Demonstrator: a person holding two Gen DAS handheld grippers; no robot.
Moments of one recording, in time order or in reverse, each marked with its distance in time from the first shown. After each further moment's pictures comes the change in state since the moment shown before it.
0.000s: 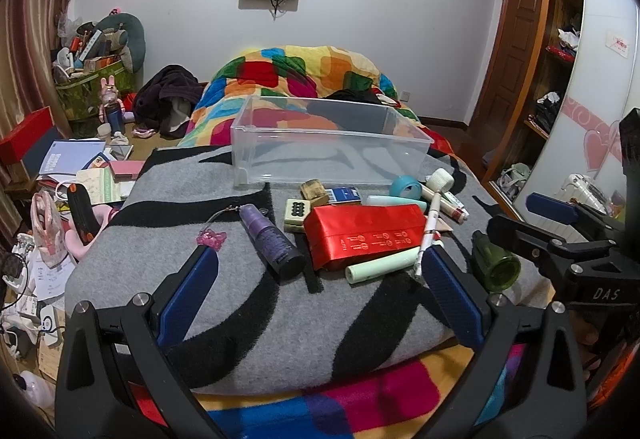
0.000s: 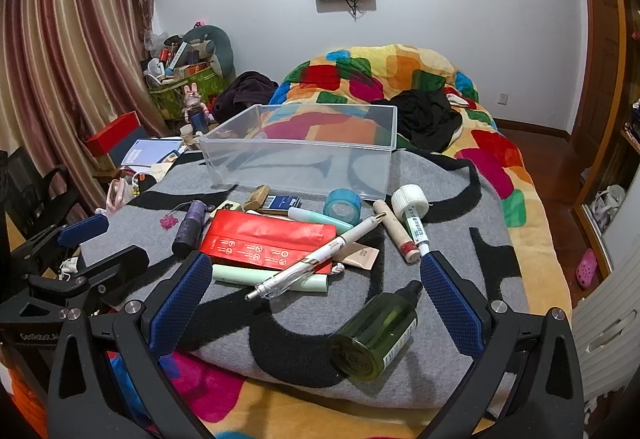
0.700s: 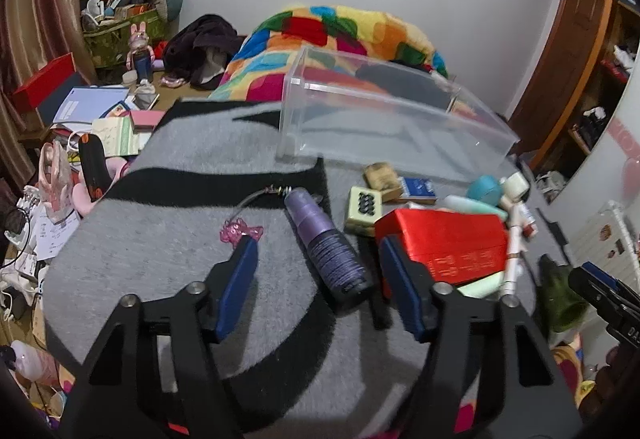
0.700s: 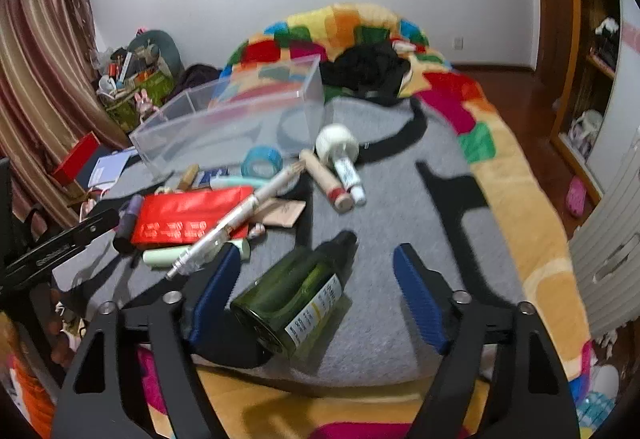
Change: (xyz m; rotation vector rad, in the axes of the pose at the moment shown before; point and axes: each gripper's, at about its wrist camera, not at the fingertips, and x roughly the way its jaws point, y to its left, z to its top) left arm 0.071 0.042 0.005 -0.138 0.151 0.098; right arm 0.026 -0.065 -0.028 0.212 0.116 -0.065
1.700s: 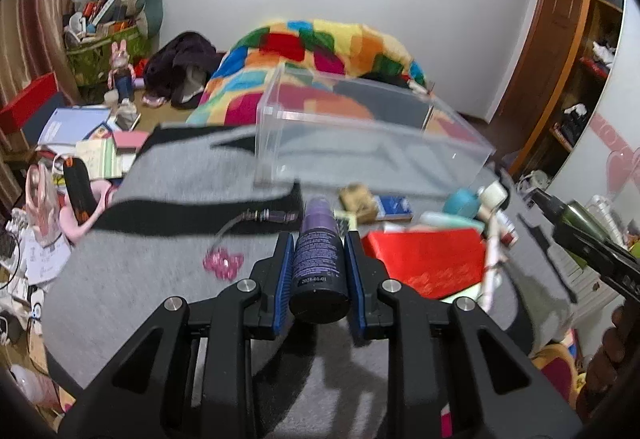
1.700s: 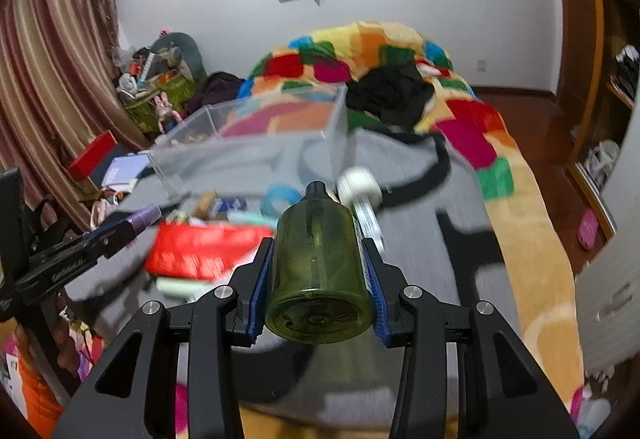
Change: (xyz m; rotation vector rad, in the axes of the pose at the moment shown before) left arm -0.018 -0.008 0.017 0.045 -0.064 -0.075; right arm -0.003 0.013 0.038 -0.087 -0.080 0.054
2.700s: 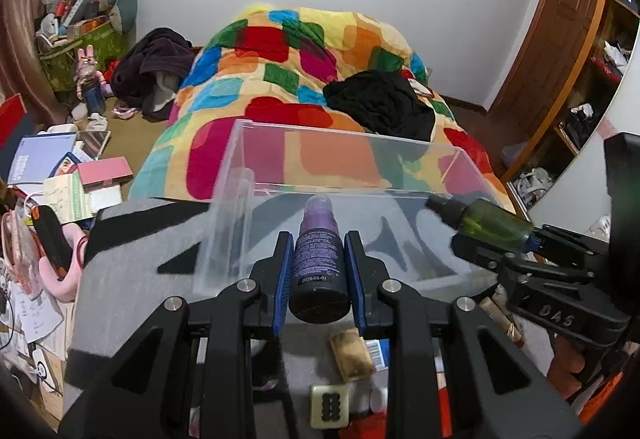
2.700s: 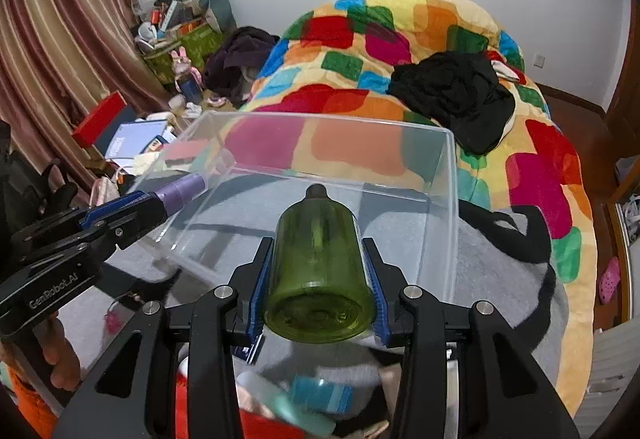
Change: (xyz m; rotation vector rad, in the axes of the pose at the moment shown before) left arm 0.100 -0.010 0.115 0.023 0.110 -0.034; right arm 0.149 0.034 0.111 -0.122 0.221 0.090
